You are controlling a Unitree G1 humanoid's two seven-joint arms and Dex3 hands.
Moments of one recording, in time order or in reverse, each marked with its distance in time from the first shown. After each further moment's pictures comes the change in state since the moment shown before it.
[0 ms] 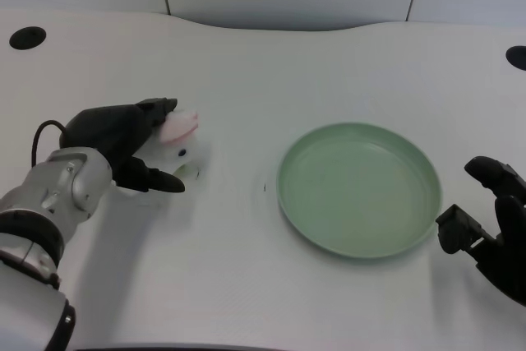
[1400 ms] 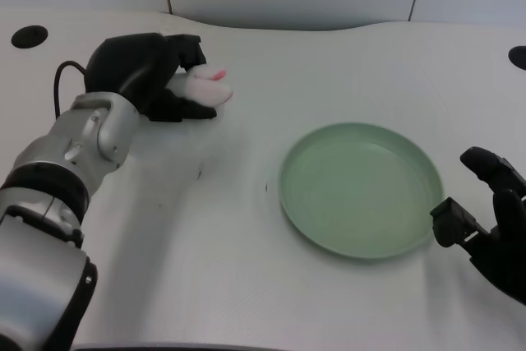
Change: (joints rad) left arm -0.145 -0.047 0.030 0.011 -0.019 -0.071 0.137; right arm 0.000 0.014 0.015 -0.026 0.042 0.006 -0.019
